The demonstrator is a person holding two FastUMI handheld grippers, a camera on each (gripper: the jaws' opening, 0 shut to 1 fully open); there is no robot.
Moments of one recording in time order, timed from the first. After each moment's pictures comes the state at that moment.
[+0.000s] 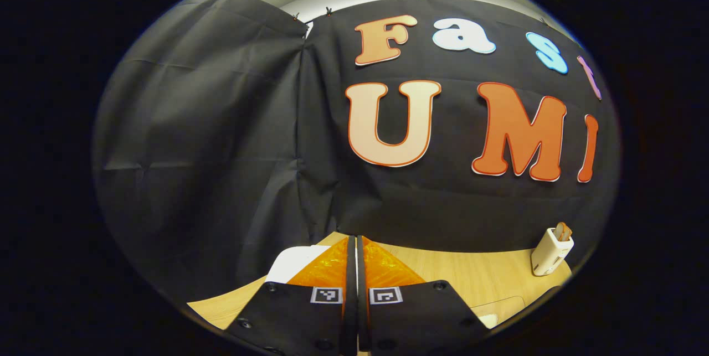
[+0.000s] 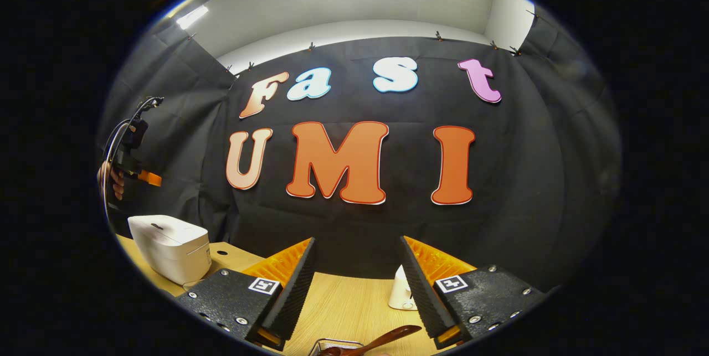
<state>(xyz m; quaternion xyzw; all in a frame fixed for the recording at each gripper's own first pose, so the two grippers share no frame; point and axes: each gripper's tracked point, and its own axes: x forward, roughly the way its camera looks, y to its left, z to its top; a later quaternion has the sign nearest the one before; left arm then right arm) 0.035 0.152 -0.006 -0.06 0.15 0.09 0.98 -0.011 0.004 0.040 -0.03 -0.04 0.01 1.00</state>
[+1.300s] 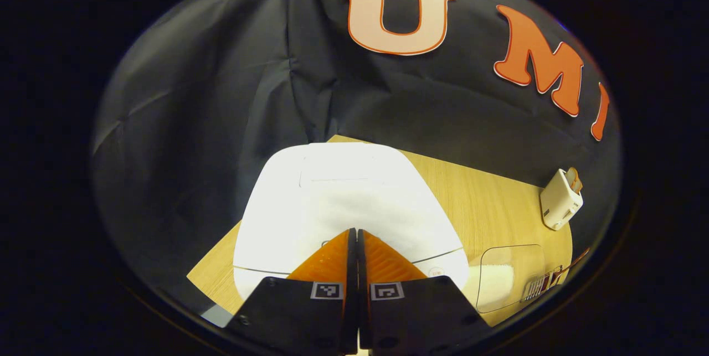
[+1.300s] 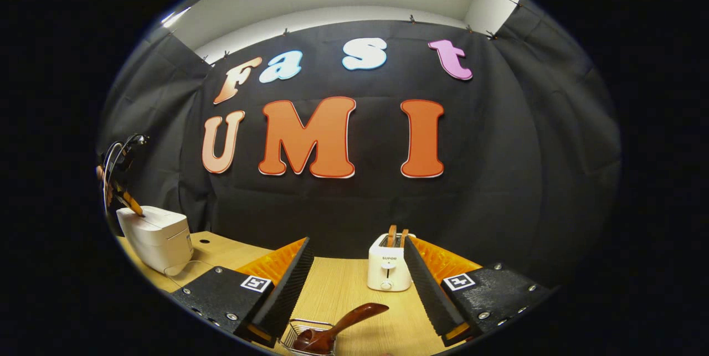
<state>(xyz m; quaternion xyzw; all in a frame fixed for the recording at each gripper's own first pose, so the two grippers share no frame) -0.006 0.140 -0.139 -0.06 0.39 0.06 0.92 -0.026 -0.052 -0.021 0.00 0.03 -0.05 1.00</state>
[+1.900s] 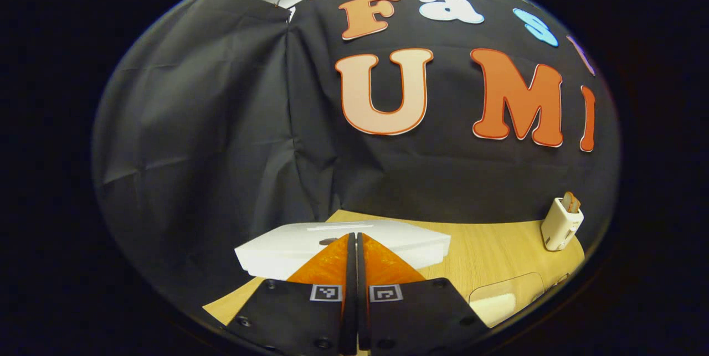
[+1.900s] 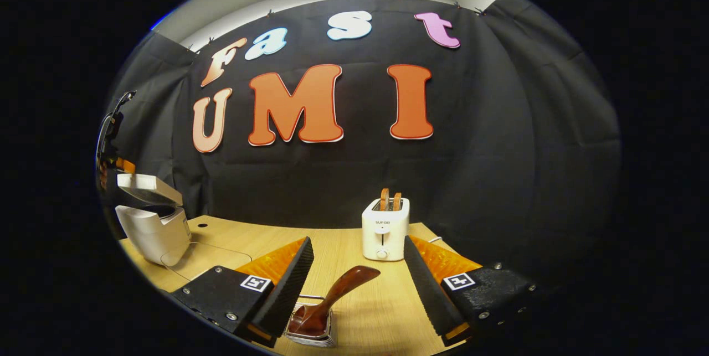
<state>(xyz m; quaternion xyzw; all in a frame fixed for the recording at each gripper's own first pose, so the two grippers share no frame) 0.028 0.142 -0.035 -0.02 0.19 0.07 0.98 -0.044 -0.057 -0.073 0.02 0.11 -0.06 0.99</state>
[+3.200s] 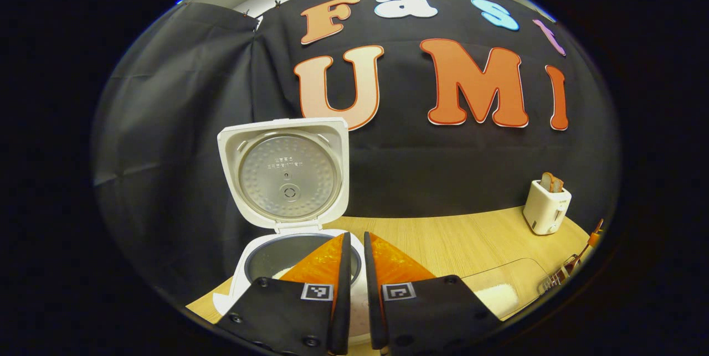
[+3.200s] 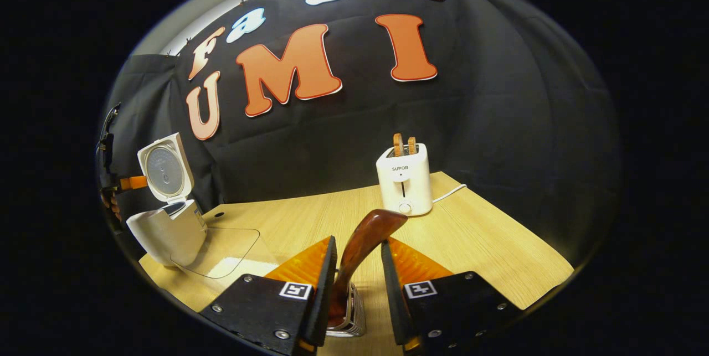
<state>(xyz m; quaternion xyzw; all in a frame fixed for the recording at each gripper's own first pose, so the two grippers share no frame) 0.014 0.077 -0.069 0.00 0.18 0.00 0.98 -0.041 -0.037 -0.150 0.10 0.20 -0.04 0.97</state>
